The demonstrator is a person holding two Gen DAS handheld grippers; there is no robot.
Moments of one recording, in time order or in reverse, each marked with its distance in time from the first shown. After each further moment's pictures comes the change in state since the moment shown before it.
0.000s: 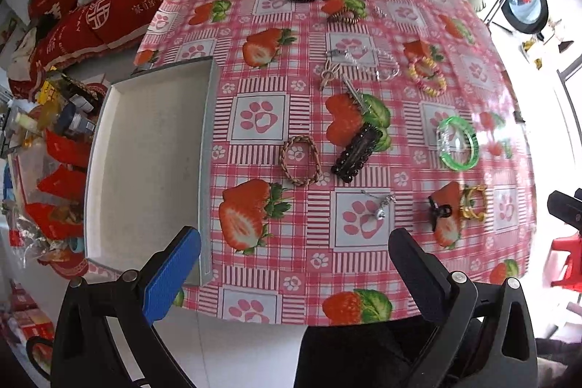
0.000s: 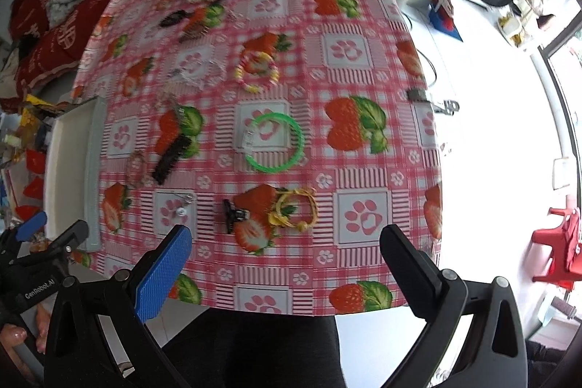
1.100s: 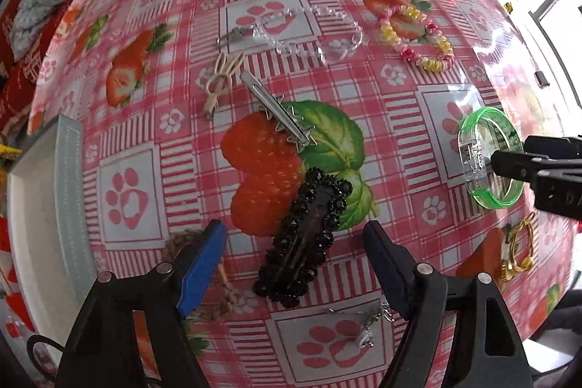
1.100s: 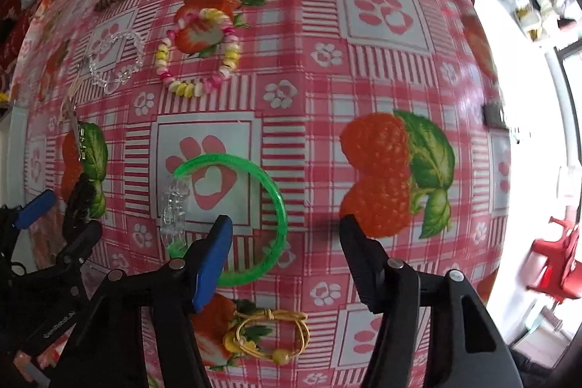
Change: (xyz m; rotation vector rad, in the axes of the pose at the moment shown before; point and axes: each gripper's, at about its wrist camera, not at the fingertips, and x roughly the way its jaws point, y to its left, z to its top) left arm 0.134 -0.069 0.062 0.212 0.054 -0.069; right arm 0.159 0.003 0.072 -0.046 0.124 -0.048
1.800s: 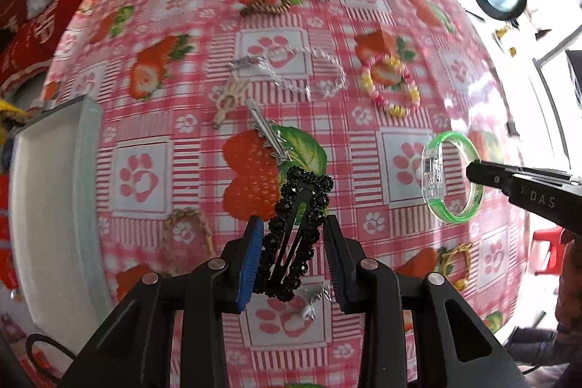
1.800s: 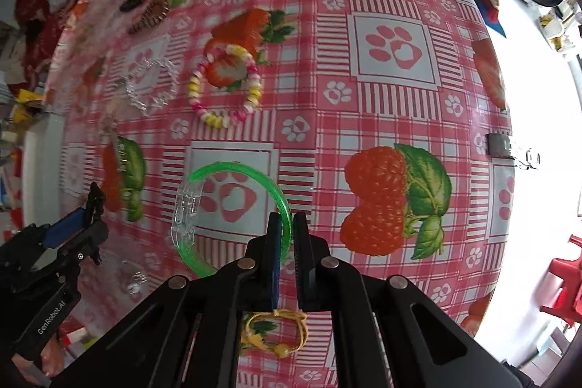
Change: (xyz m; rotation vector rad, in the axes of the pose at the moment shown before) left arm -0.062 -0.008 0.004 -0.170 -0.036 -0.057; right arm -0.033 -0.020 0.014 -0.021 -0.026 0.151
